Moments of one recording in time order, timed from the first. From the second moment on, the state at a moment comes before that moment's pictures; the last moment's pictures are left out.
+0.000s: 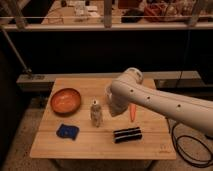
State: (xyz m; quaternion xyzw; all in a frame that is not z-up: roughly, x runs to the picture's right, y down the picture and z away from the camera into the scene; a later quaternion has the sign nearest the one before) arm 0.050 0.122 0.711 -0.25 -0.14 -0.21 0.93
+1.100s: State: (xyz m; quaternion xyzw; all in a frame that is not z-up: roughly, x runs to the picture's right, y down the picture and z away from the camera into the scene) arm 0.029 0.124 0.733 -0.26 -0.15 -0.22 0.93
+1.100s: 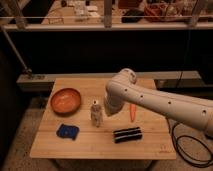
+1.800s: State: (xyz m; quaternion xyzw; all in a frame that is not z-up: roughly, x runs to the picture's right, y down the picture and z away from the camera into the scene) arm 0.008 0.126 0.743 -0.26 -0.16 -0.23 0.93
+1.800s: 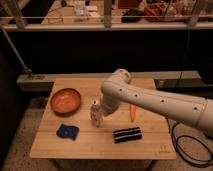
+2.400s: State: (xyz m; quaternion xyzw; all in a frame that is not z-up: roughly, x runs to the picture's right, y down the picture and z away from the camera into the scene) arm -0.014 0.123 0.749 -0.26 -0.16 -0.23 0.92
